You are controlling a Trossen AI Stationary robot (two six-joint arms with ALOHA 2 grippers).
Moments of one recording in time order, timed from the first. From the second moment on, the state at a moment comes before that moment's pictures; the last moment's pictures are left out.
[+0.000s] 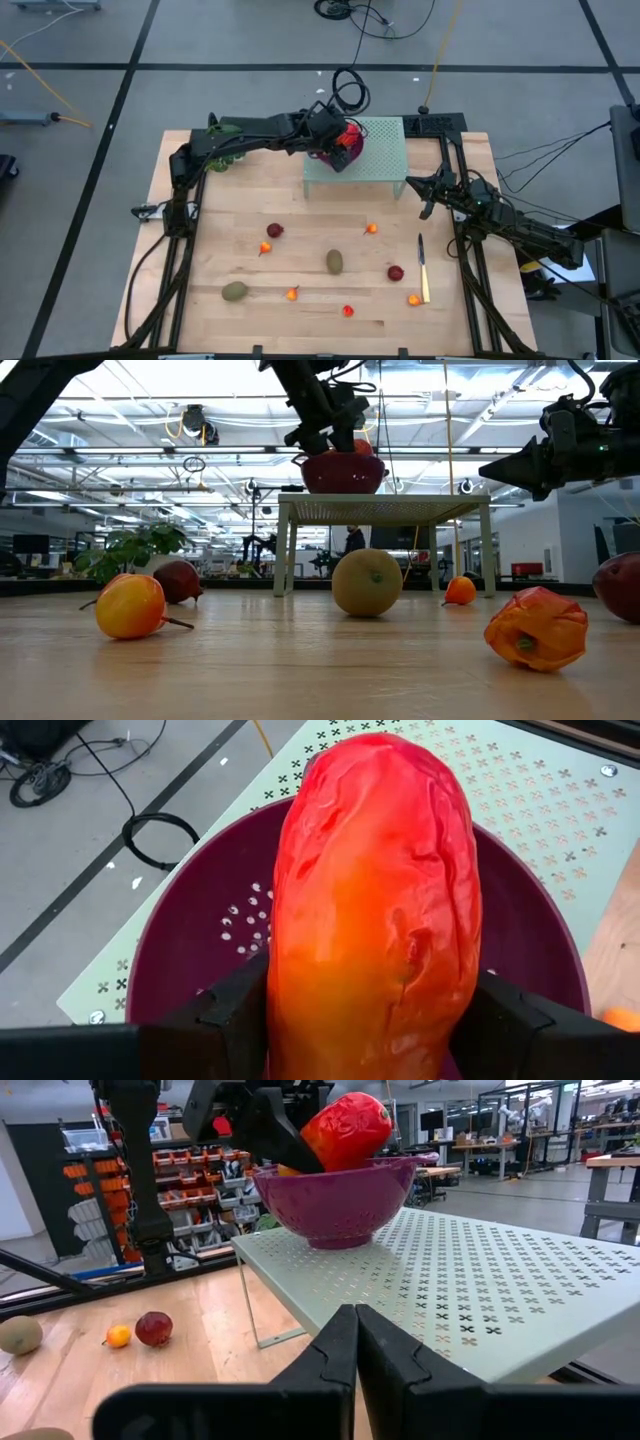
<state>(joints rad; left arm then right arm) 0.30 1.99 1.99 -0.82 -0.26 -0.17 -0.39 0.03 0.01 0.05 0.03 0.11</state>
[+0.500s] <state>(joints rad) 0.31 1.99 1.99 -0.82 -0.26 -0.16 -0.39 0.03 0.01 0.05 0.03 0.11</state>
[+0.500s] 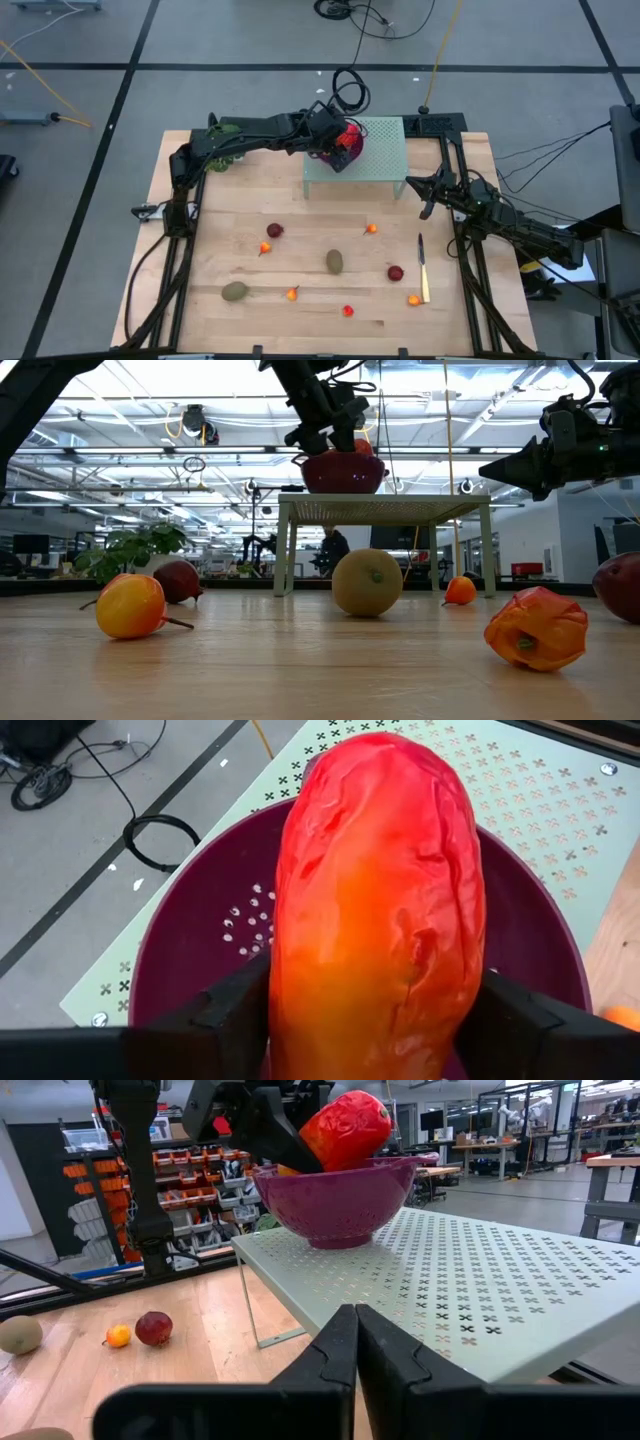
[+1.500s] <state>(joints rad) 0.30 1.75 1.99 -0.86 -0.29 -0.16 -0.39 0.03 0.01 0.05 0.03 0.11</state>
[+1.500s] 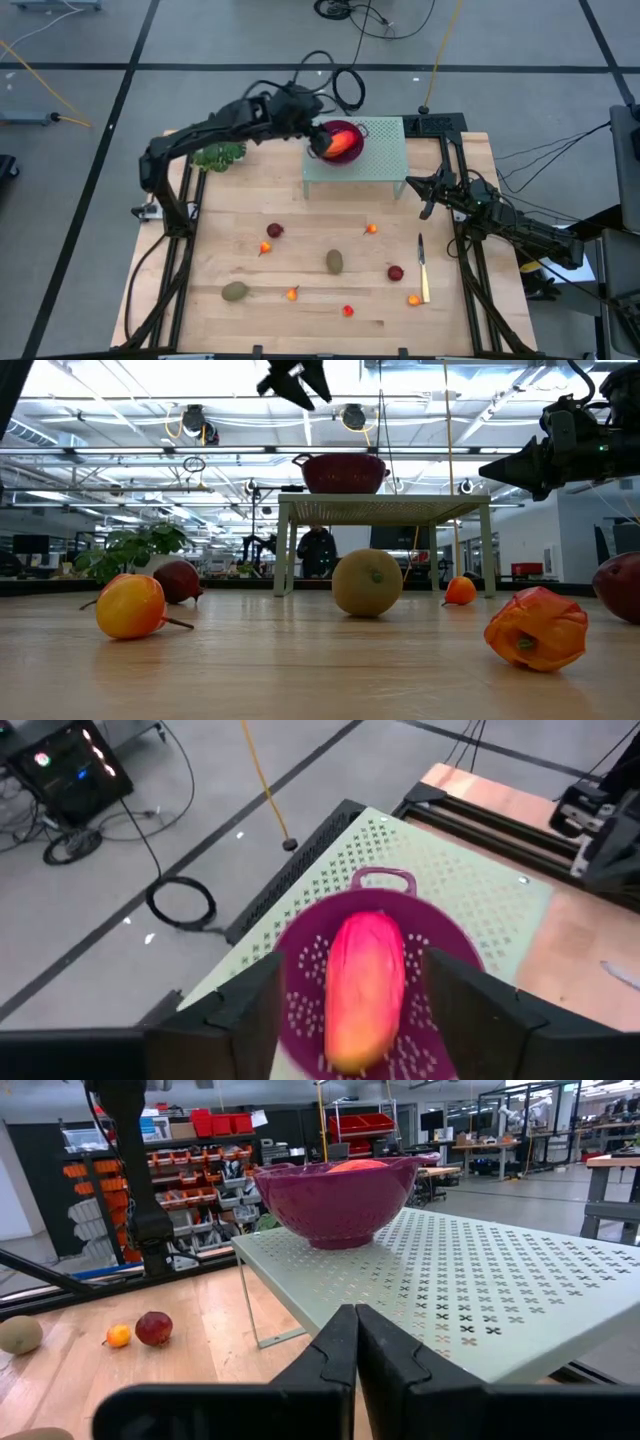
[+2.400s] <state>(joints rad) 0.18 1.62 1.99 -1.27 -0.30 -0.40 -0.39 0.03 0.01 0.05 0.03 0.11</state>
